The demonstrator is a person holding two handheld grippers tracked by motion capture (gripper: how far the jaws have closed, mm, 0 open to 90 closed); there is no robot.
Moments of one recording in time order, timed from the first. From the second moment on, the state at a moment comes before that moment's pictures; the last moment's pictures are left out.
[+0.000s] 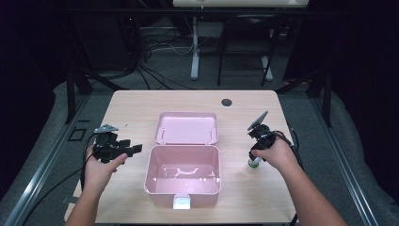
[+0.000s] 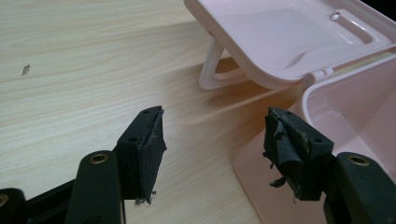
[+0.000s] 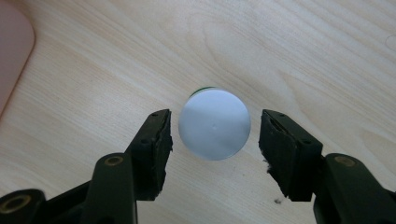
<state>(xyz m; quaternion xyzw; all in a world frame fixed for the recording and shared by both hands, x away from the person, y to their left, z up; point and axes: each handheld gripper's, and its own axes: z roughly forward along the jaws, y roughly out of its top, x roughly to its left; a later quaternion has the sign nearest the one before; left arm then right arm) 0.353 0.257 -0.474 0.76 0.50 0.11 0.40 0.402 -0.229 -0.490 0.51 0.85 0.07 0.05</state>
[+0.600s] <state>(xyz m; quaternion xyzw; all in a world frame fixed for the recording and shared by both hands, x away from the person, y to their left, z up) 0.353 0.257 -0.476 0.76 0.50 0.11 0.40 0.410 -0.226 -0.502 0.52 0.85 0.05 0.04</state>
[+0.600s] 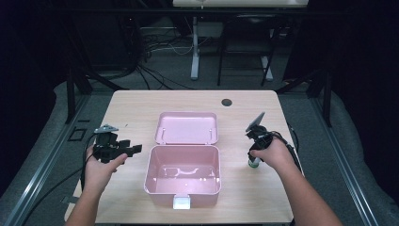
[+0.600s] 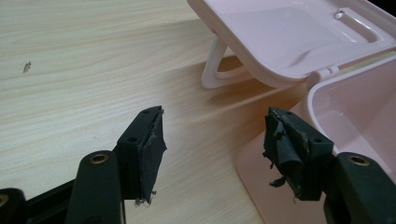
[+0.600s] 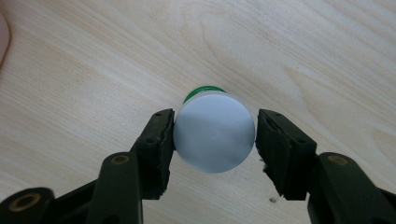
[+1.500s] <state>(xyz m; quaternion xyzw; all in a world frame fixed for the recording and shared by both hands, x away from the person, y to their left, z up) 0.355 0.258 -0.478 0.76 0.50 0.11 0.40 0.409 -0.231 -0.508 0.53 0.84 0.07 0.03</state>
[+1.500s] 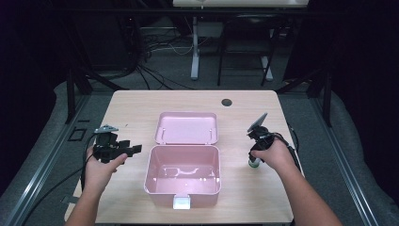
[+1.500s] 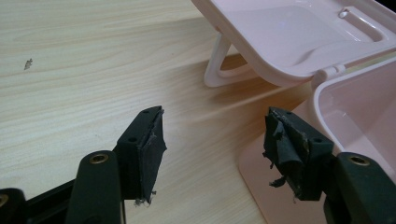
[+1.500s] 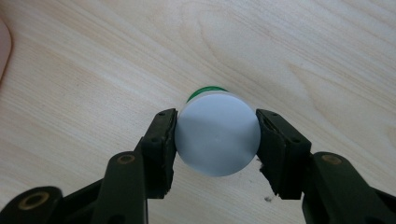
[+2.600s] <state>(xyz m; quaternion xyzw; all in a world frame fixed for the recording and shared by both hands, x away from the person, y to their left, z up) 0.354 0.258 -0.478 0.76 0.50 0.11 0.40 0.399 -0.214 -0.465 0.49 0.87 0.05 0.05</state>
